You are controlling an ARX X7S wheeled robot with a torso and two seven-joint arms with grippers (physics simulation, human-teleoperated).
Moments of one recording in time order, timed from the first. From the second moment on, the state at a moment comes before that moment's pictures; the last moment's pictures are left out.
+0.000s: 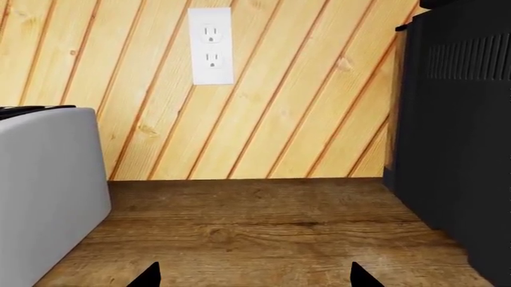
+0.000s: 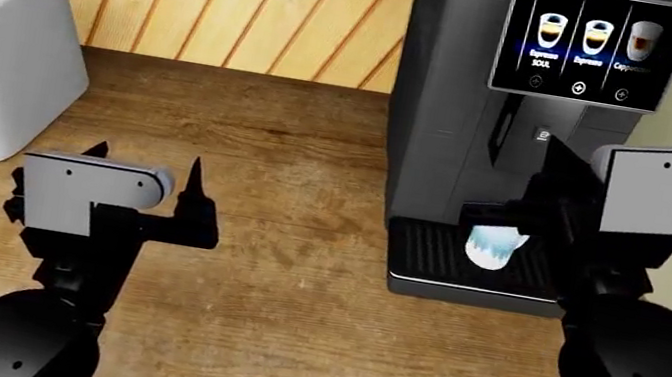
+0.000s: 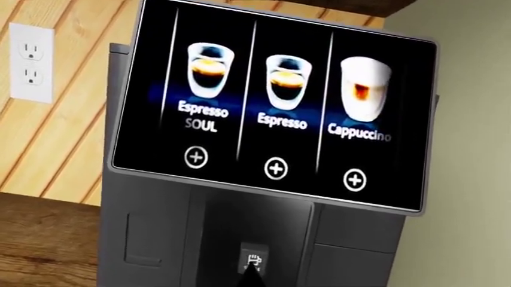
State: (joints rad) left arm -0.34 -0.36 0.12 0.50 -0.46 -0.66 -0.35; right arm 0.62 0.38 -0.08 -0.55 0.40 0.95 0.22
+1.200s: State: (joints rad) left arm -0.34 -0.38 0.12 0.50 -0.47 -0.65 -0.37; right arm 0.67 0.39 -0.13 -0.39 0.38 0.88 0.18
